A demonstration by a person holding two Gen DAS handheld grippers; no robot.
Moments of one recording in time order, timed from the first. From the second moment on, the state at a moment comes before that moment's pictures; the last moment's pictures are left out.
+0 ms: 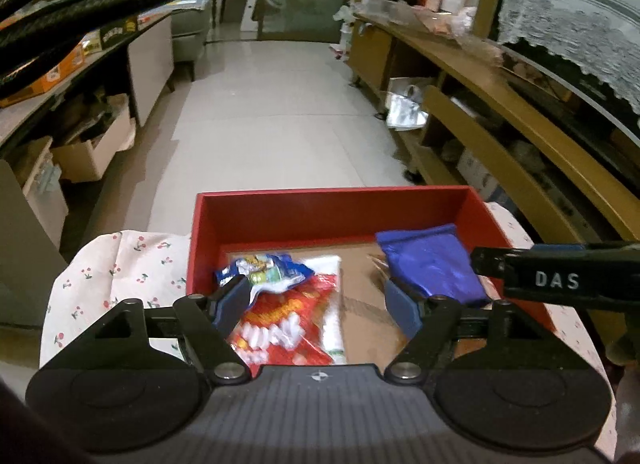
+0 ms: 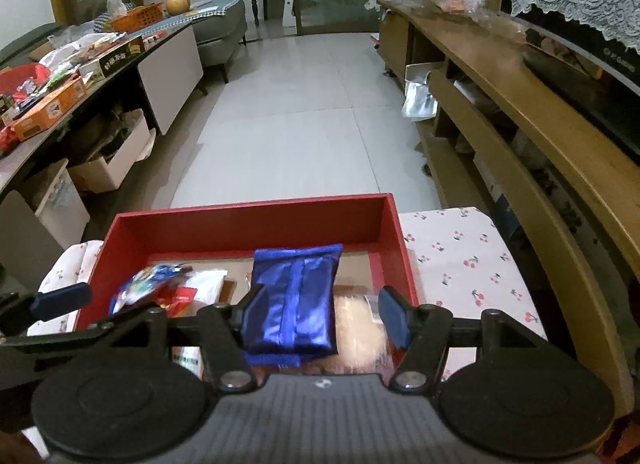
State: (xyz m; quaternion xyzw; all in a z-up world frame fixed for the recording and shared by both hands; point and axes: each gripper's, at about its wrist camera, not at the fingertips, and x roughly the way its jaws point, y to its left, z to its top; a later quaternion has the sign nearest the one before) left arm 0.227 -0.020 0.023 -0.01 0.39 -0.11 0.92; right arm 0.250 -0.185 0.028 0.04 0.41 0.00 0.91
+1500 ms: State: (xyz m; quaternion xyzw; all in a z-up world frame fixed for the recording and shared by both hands) left arm 0.041 -0.066 -0.066 0.24 0.49 -0.36 0.76; right arm 0.102 -0.199 0.014 0.04 0.48 0.05 0.87
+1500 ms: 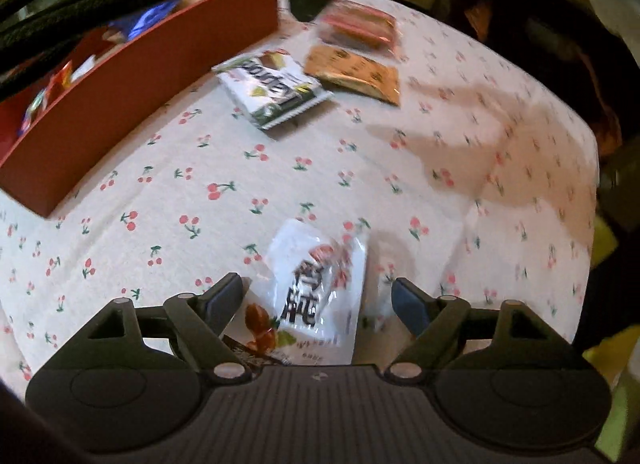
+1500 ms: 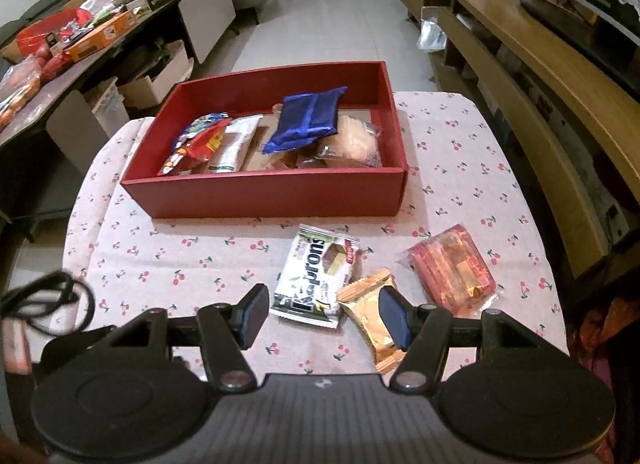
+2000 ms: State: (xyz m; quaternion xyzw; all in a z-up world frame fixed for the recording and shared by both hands) left arm 0.046 -0.083 -0.067 0.22 0.49 -0.32 0.78; right arm 0.120 -0.237 0.007 0.05 0.49 0.00 0.87
